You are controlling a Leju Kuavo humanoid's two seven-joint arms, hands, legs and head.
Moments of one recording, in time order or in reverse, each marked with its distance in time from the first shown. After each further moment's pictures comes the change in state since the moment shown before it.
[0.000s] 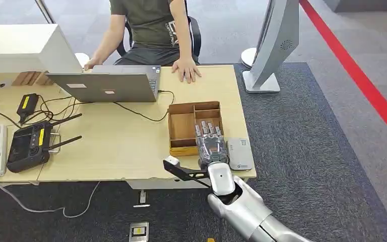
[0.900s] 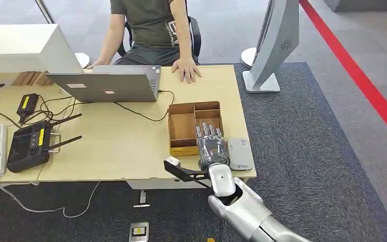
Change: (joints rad) left arm 0.000 0.002 -0.001 -0.002 -0.001 0.003 0.003; right arm 0.002 -0.003 0.008 0.020 -0.026 -0.036 -0.003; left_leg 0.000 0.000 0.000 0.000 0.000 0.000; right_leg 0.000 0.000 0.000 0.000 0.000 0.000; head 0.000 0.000
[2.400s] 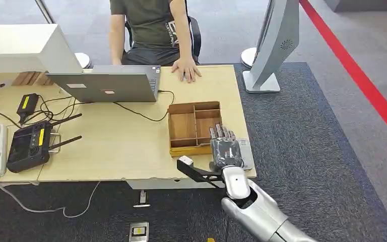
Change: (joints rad) left arm -0.018 0.007 -0.002 -0.007 -0.071 -0.019 -0.003; right arm 0.048 -0.120 0.023 -0.150 -0.104 0.029 0.051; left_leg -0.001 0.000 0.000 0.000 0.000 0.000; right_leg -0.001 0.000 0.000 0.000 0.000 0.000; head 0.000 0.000
